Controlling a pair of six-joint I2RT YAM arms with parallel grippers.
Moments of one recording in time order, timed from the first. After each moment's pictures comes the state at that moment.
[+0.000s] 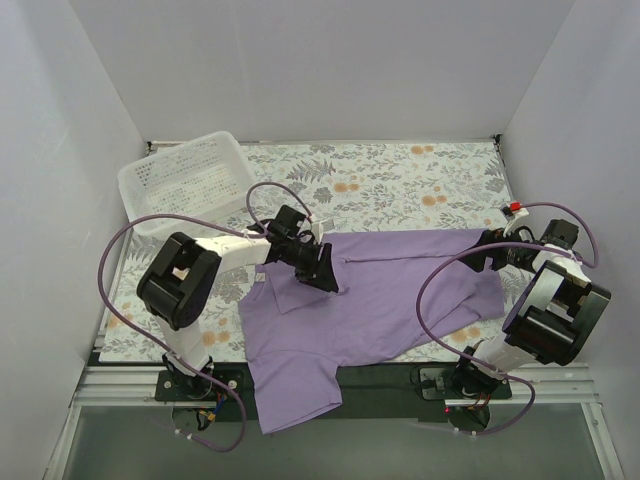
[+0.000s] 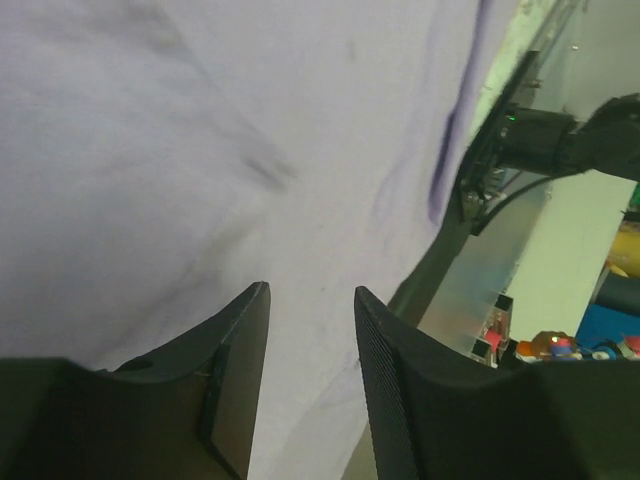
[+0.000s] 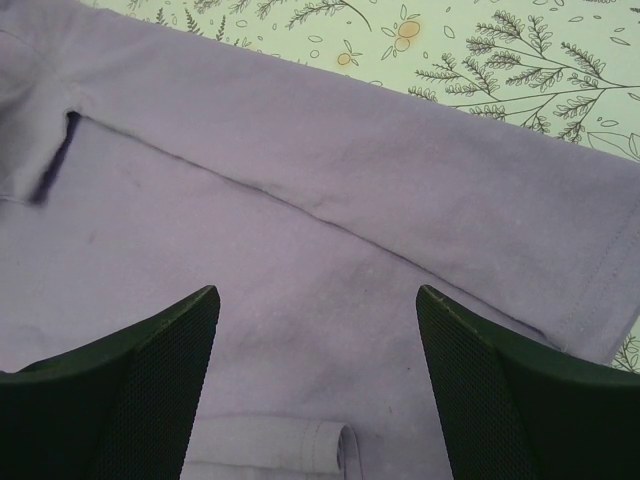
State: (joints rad) left arm -0.60 1.80 1.00 -0.22 0.78 -0.40; right arm -0.58 1.49 0.80 -0.46 -1.06 -0.66
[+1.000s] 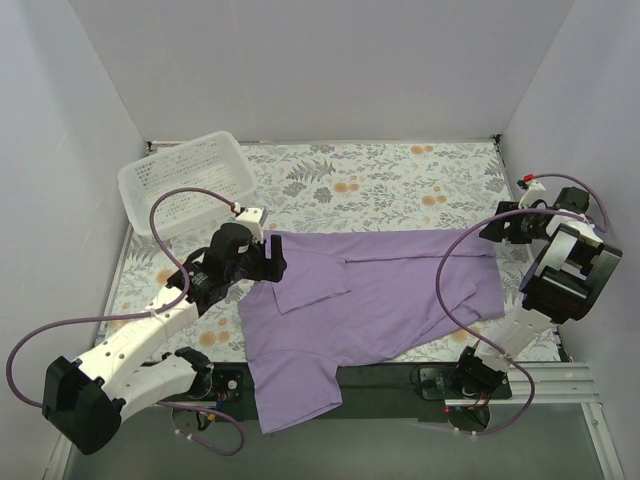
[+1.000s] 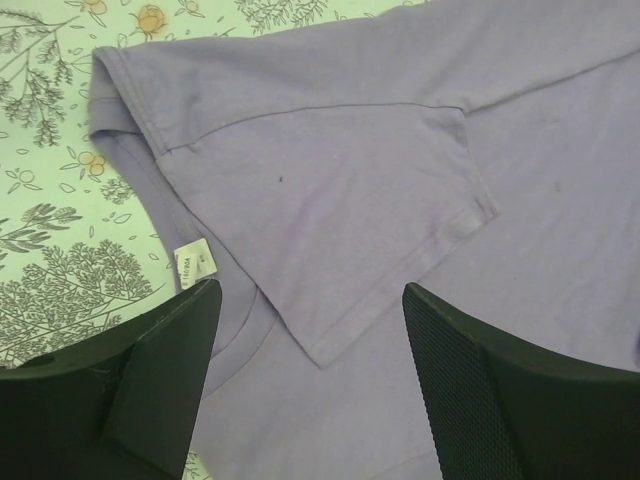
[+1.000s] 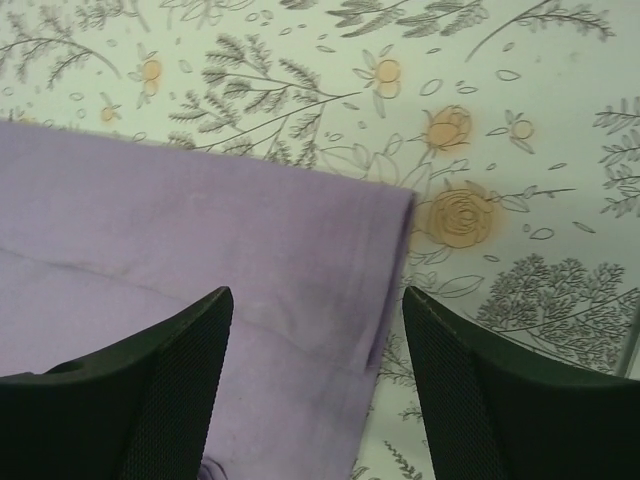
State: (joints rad) left arm -0.60 0.99 0.73 -0.38 -0.06 -0.35; right arm -0.56 1.80 1.17 -0.49 -0.76 -0.47
